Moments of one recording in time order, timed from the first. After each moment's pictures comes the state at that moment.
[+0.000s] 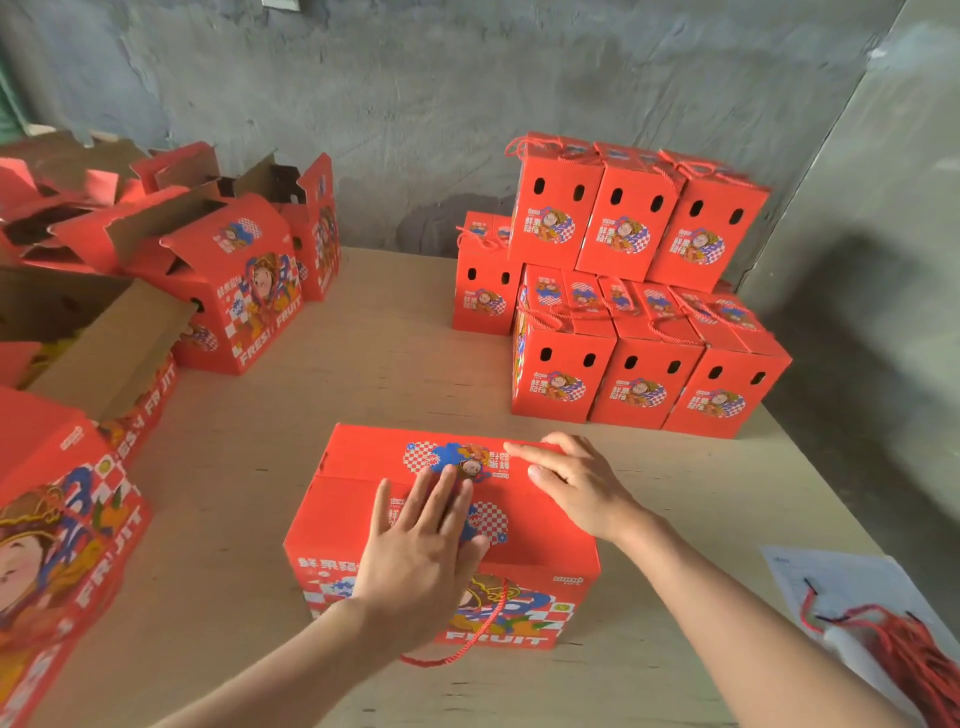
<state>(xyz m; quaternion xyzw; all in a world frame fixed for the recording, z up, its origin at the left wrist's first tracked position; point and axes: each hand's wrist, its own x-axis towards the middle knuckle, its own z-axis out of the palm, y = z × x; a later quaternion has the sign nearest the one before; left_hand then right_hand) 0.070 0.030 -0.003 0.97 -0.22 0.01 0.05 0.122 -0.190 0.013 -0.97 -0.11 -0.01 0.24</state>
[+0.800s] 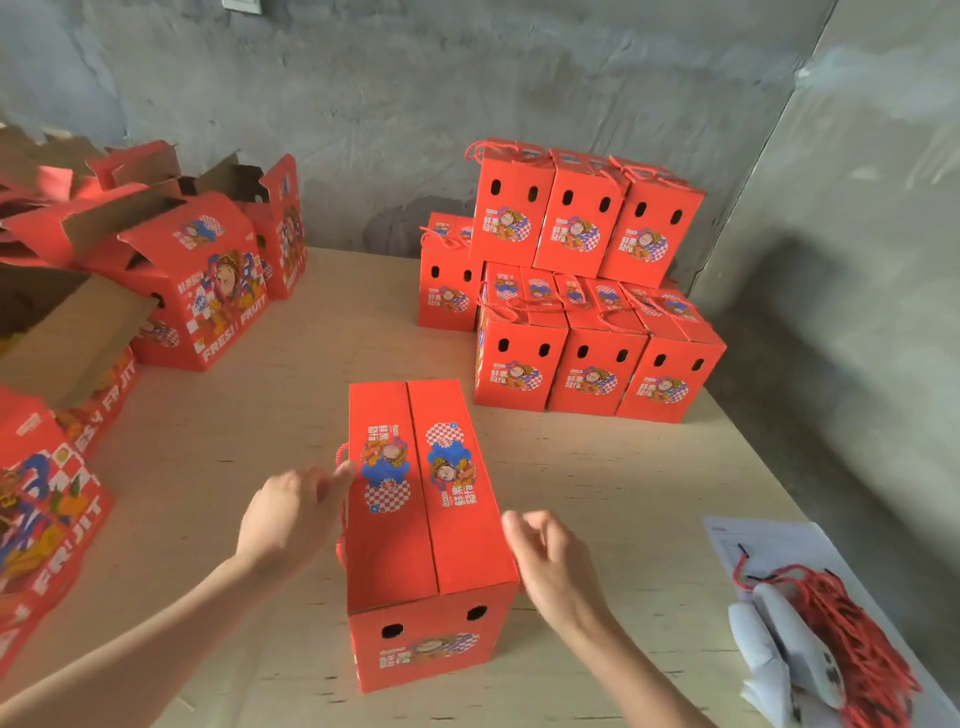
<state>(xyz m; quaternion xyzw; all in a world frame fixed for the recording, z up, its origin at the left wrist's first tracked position) 0.088 0.085 -0.003 0.95 0.01 0.09 0.31 -0.001 -0.159 0.008 -0.91 0.13 -0.04 0.40</state>
